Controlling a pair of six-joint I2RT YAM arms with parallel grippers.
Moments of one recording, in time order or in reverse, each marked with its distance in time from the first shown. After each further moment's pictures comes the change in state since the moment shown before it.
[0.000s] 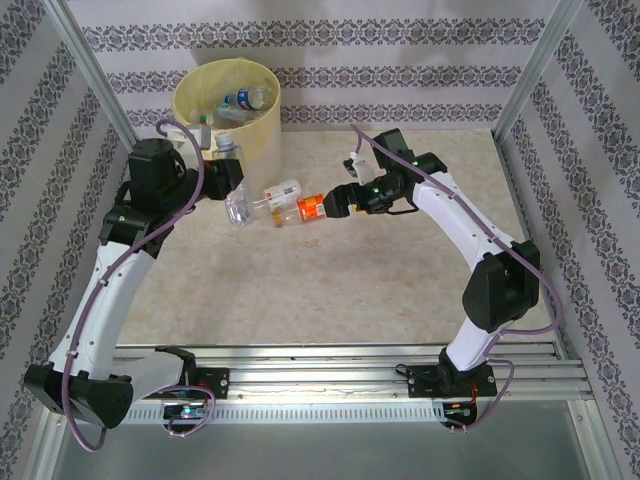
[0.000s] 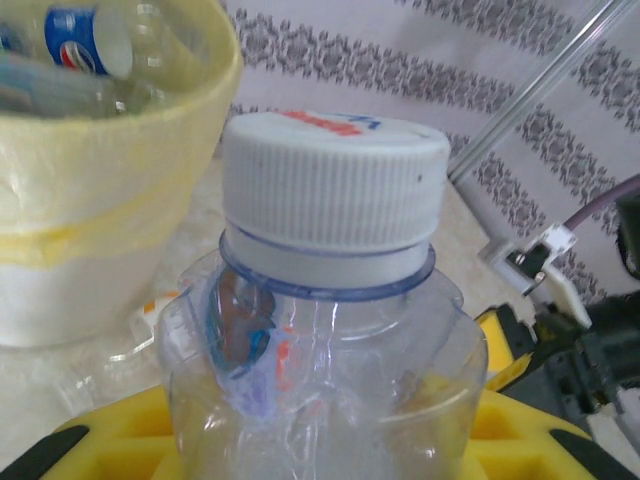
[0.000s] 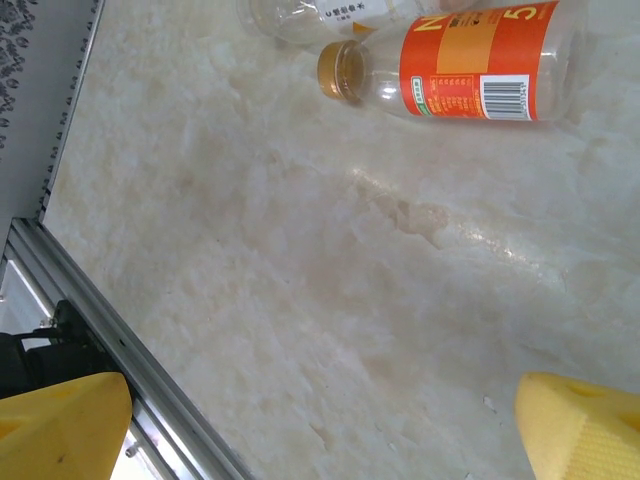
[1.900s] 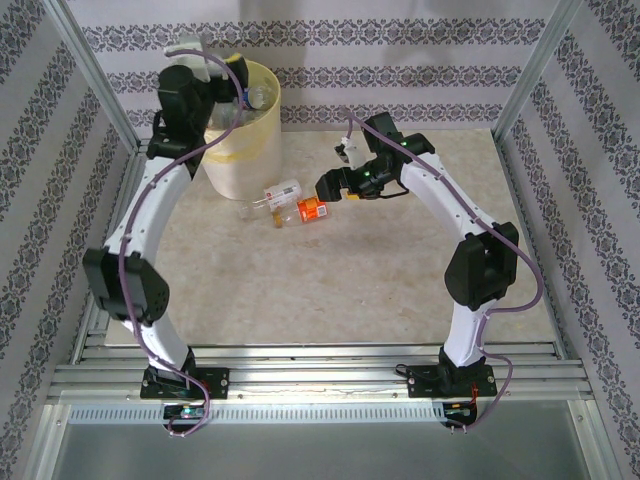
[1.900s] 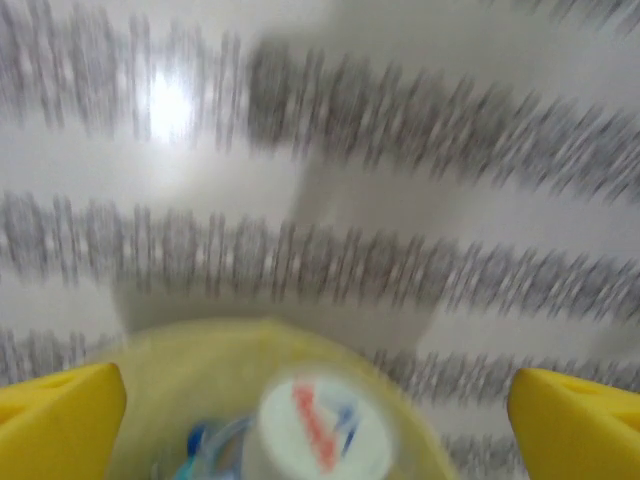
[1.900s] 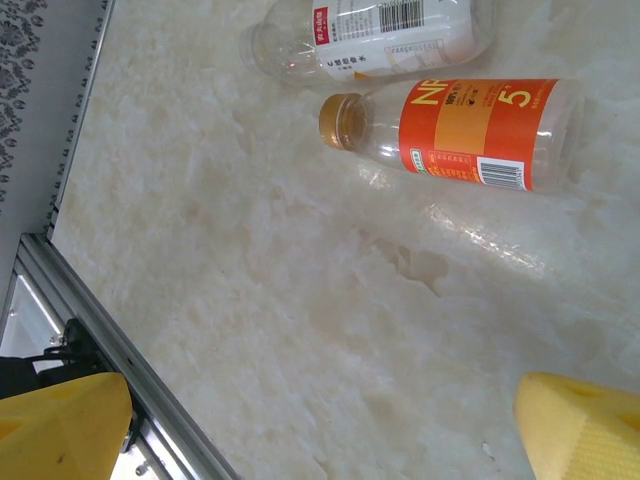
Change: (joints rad) left arm 0.055 0.611 0.440 0.491 -0.402 0.150; right arm -0.011 0.176 0.248 -0.105 -0.014 -0.012
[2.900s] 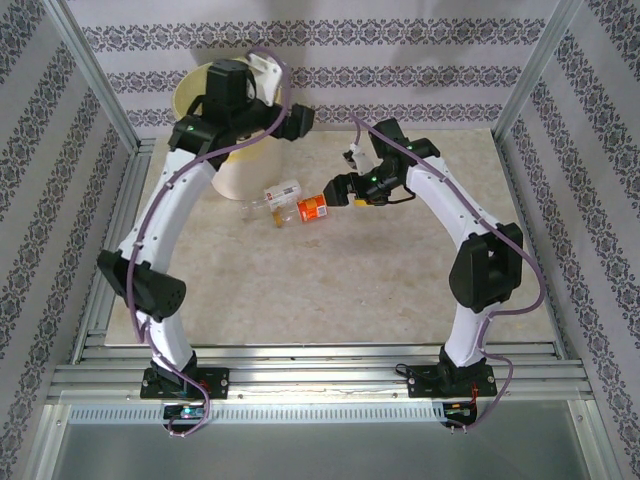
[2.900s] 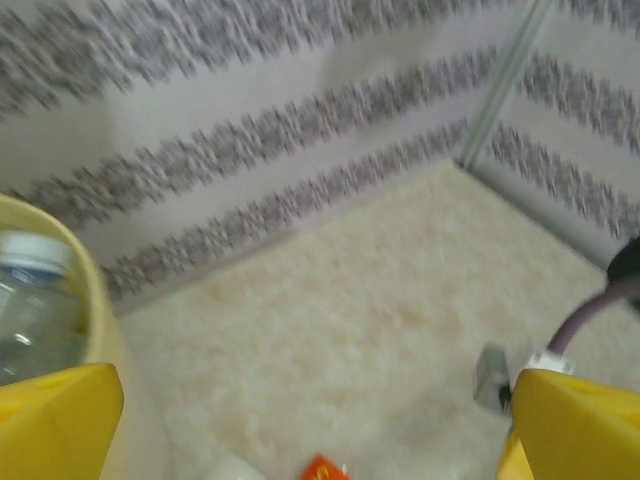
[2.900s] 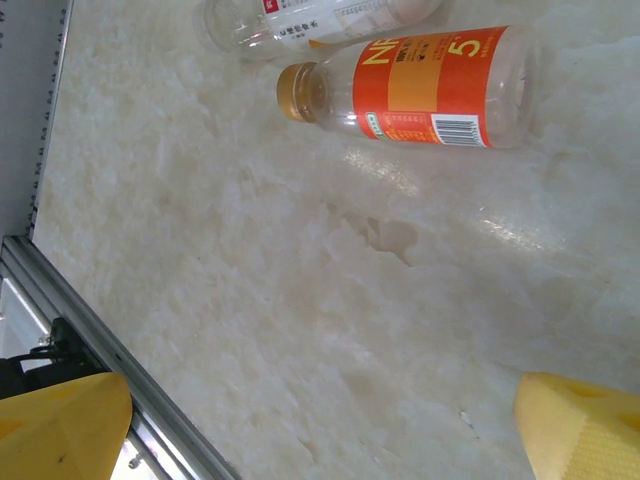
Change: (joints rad) left arm -0.234 0.075 0.354 -0.677 0.320 0.208; right arm -0.035 -0.034 -0.088 0.010 0.009 0.005
